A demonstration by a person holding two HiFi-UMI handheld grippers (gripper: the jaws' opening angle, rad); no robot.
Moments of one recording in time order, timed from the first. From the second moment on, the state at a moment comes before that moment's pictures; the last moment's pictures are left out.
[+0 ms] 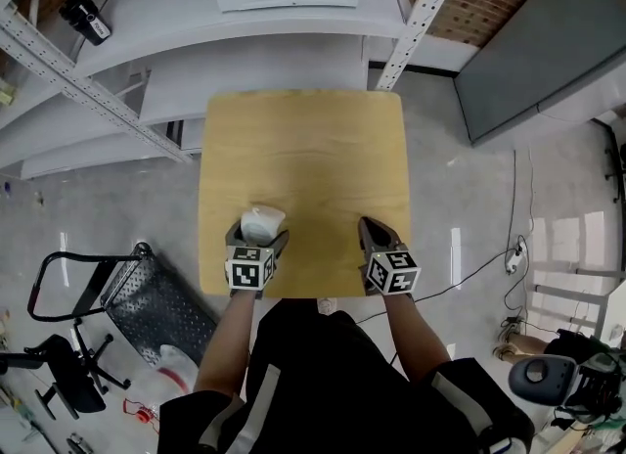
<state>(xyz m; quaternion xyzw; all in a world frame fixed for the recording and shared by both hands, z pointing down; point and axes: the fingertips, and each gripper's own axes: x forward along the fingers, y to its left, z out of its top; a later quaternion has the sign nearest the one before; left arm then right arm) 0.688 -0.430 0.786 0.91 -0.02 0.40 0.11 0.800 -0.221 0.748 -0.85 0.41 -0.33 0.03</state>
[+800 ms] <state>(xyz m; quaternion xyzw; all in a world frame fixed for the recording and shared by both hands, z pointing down) 0.695 -0.427 0.837 0.87 -0.01 0.48 0.09 0.799 -0.216 0.766 -0.85 0.38 -0.36 0.03</state>
